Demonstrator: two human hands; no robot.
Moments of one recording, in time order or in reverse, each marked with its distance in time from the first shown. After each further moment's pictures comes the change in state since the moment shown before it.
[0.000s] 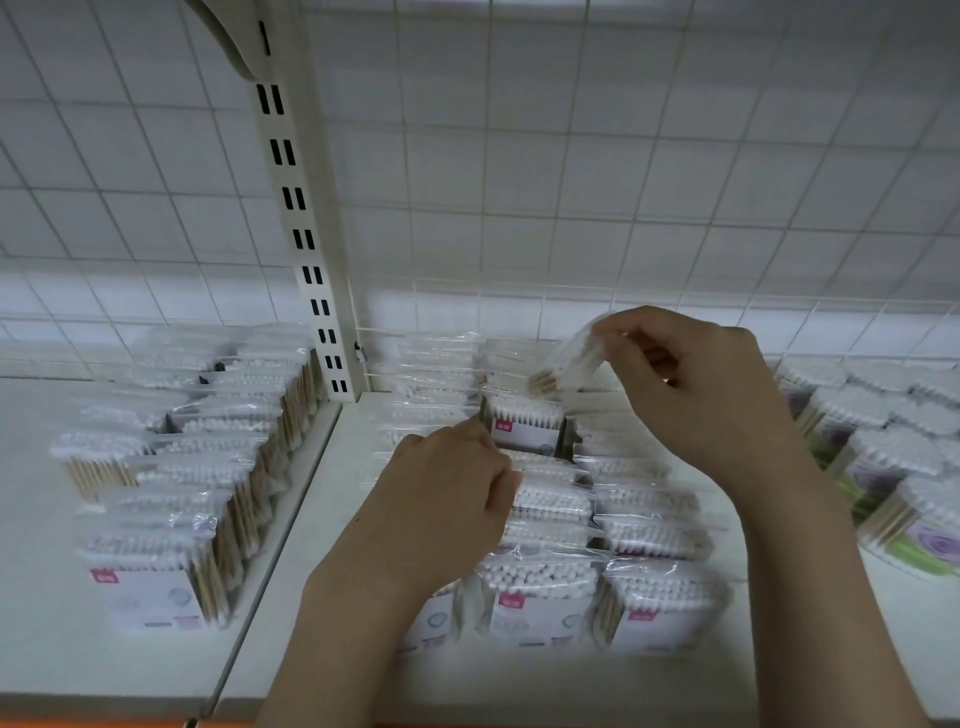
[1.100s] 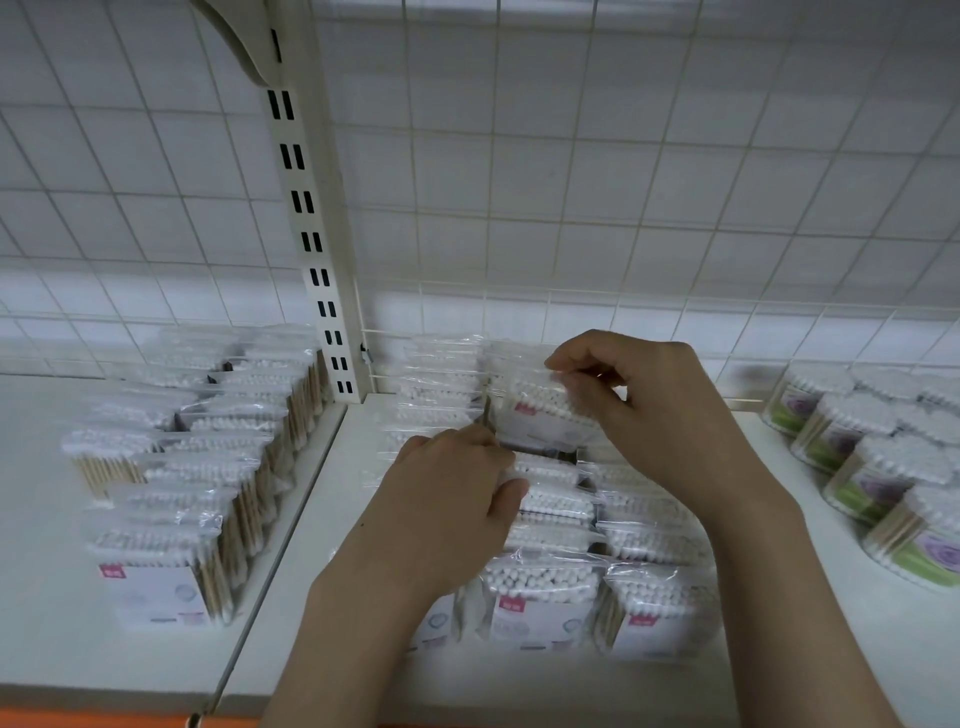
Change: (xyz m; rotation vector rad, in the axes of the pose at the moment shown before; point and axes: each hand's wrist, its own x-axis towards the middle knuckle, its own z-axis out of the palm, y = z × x) left_hand -0.001 0.002 0.001 0.045 0.057 0.019; right_hand 0.001 -0.002 0.019 0.039 -0.164 -0.137
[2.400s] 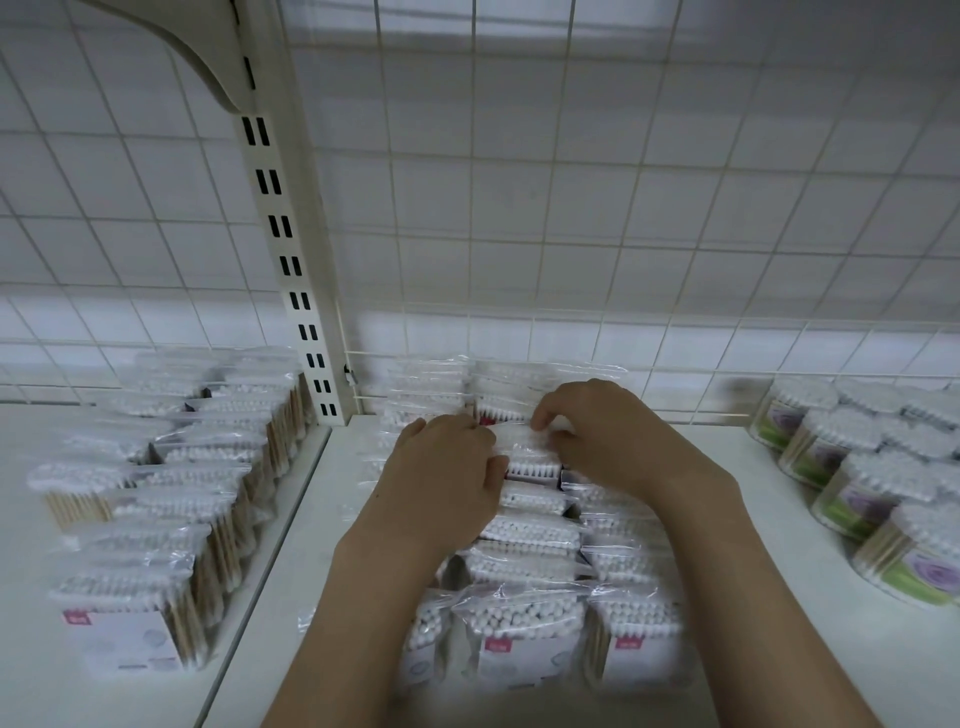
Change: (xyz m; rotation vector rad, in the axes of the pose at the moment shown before) left_hand 0.043 -0.006 0.007 0.088 -0.030 -0.056; right_hand 0.024 0.031 0.018 -0.426 -0.463 0.155
